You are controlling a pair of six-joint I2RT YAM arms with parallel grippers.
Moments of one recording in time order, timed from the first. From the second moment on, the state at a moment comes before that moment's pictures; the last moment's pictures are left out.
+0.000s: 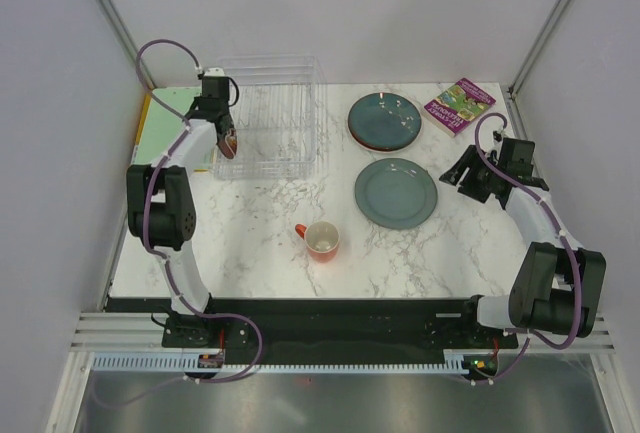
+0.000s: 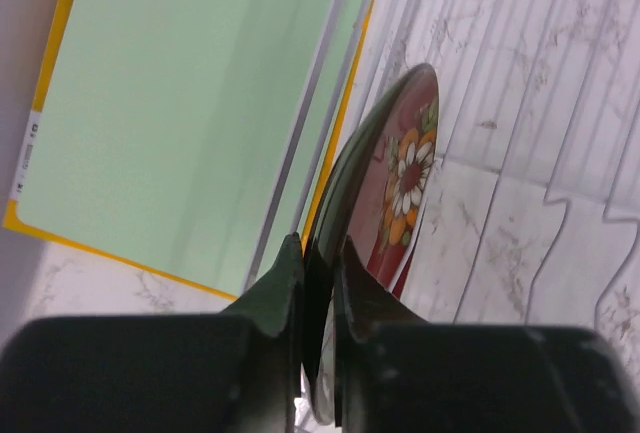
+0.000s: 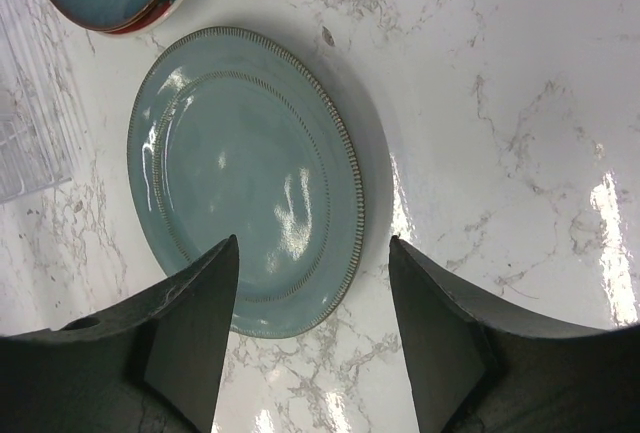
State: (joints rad) left arm -0.09 1.94 1.53 -0.27 -0.45 -0.13; right arm -0.21 1.36 0.86 -0.33 -0.38 0.41
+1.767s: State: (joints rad) left arm -0.23 1.28 1.10 -0.13 0.35 -0.66; right arm 0.11 1.20 0.91 -0.13 -0.63 0.59
